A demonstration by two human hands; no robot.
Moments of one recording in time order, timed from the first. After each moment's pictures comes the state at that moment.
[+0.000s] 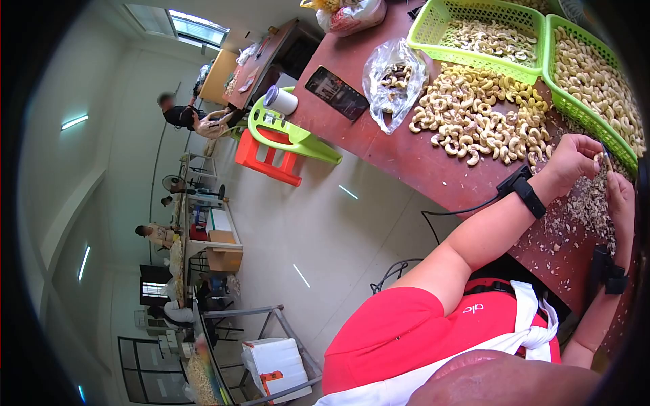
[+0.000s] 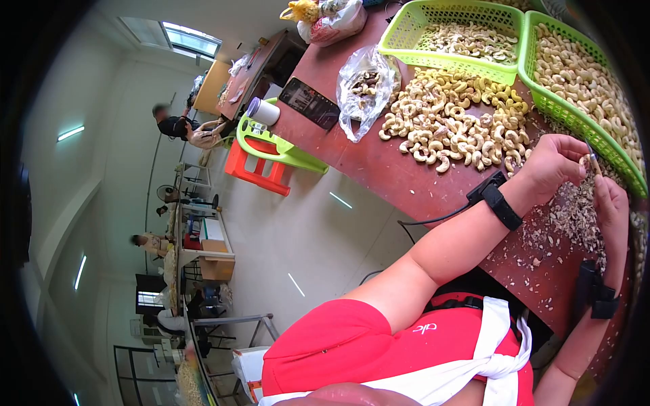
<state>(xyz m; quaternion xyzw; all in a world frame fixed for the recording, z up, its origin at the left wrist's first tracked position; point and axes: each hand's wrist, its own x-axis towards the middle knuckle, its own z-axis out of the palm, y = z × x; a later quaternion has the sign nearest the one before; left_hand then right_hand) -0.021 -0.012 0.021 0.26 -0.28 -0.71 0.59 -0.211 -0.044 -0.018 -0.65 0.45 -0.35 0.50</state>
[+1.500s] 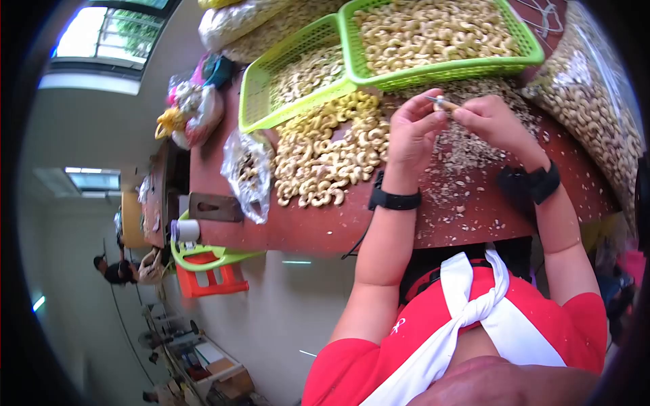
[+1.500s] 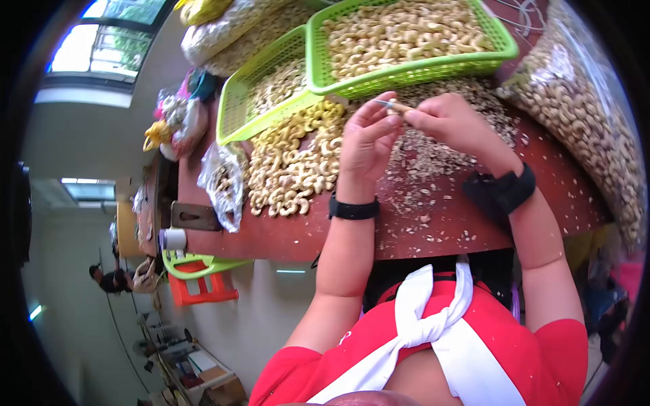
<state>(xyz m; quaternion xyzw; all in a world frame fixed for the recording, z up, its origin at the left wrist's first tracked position) -0.015 -0.010 0.031 0.25 -0.32 -0.75 0.52 -0.180 -0.009 0.046 -0.70 0.46 -0.32 0.45</state>
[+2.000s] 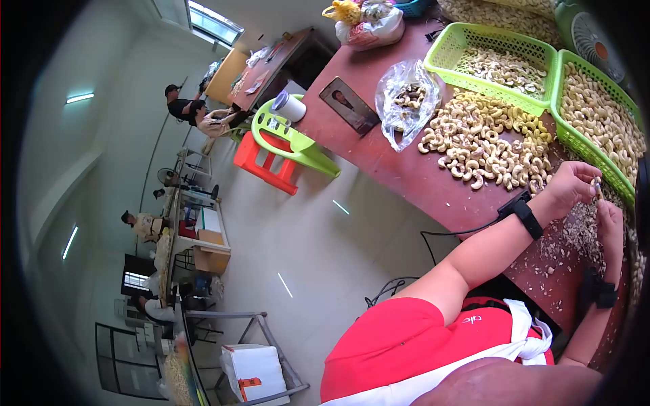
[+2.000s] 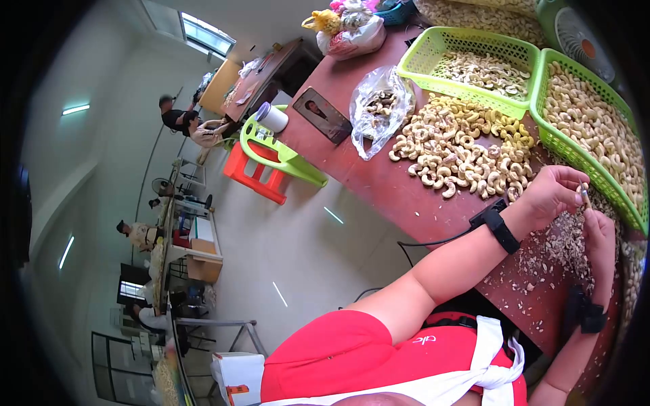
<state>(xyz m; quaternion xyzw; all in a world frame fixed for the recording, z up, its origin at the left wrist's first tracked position) -0.010 -0.009 0.035 0.20 -0.27 -0.75 0.57 -0.198 -0.037 -0.007 -0.63 0.45 -0.32 0.55</state>
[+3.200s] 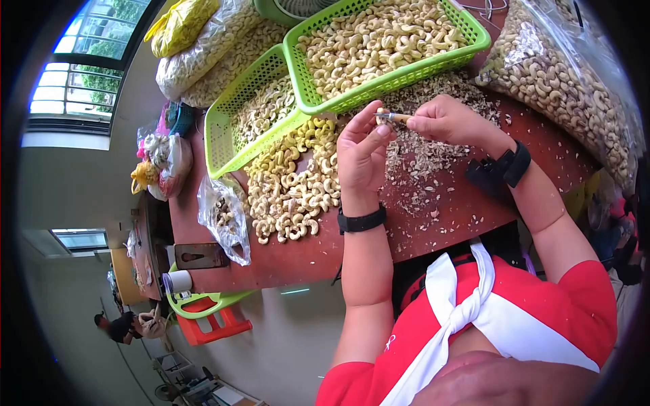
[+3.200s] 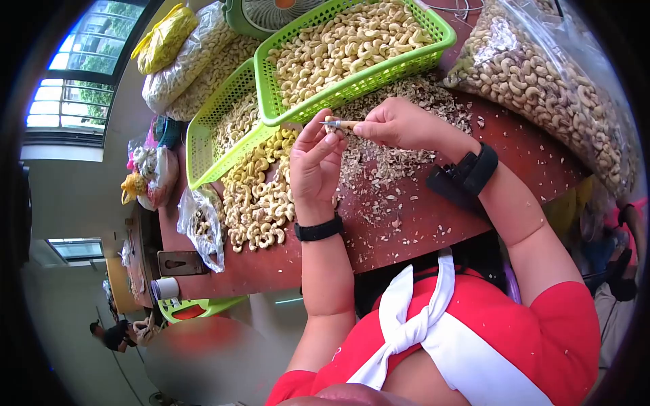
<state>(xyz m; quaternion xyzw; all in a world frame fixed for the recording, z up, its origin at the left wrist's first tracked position) -0.003 -0.010 0.036 0.24 -0.34 -0.74 0.53 -0.183 -0.007 0.053 -0.64 0.43 -0.31 0.56</state>
